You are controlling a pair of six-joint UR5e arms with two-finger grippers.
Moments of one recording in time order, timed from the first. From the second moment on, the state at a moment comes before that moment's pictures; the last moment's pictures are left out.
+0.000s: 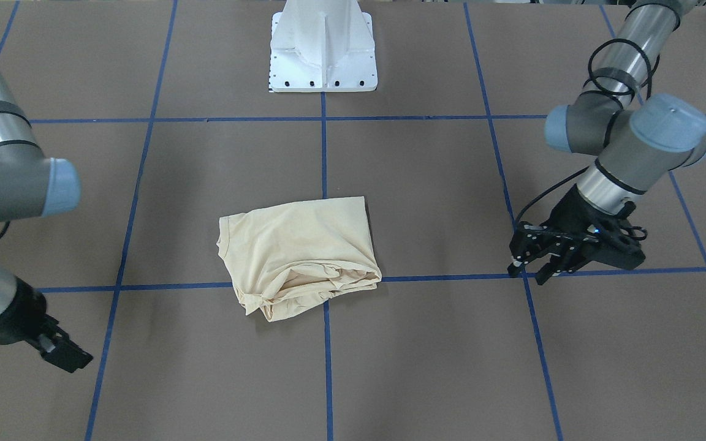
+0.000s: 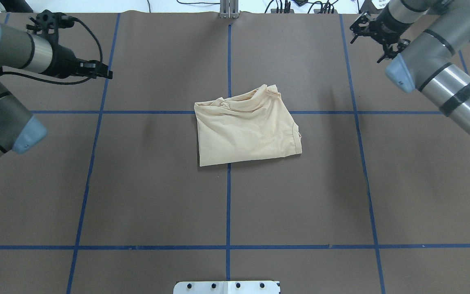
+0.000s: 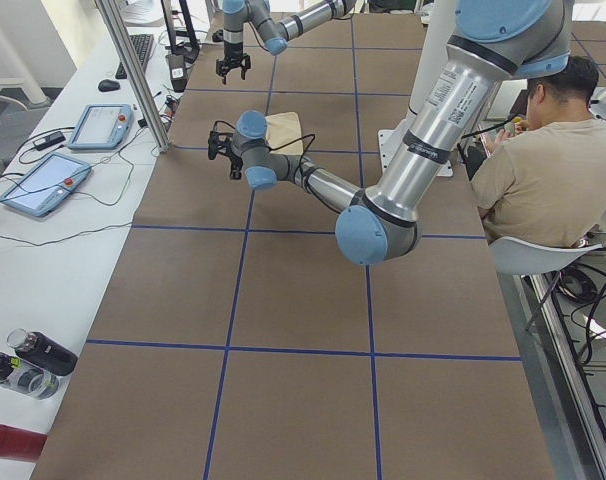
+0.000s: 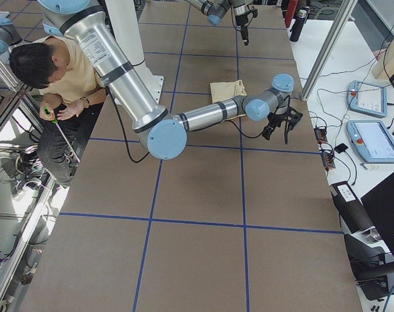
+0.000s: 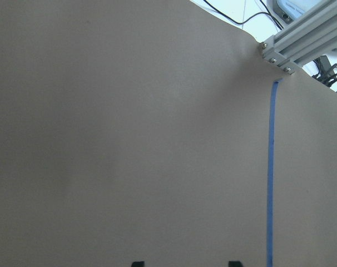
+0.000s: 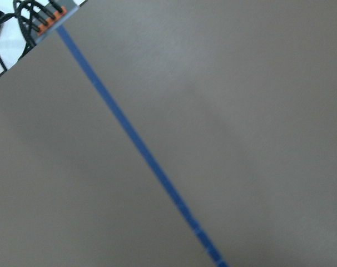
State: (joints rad) left arm -1.01 -1.92 -1.47 -2.39 -2.11 -0.84; right arm 1.15 -0.99 1.25 -1.25 2.22 1.31
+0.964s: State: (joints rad) left arm -1.45 -1.61 -1.48 -2.21 -2.29 0.02; right arm 1.50 -1.44 1.32 -1.25 2.29 0.31
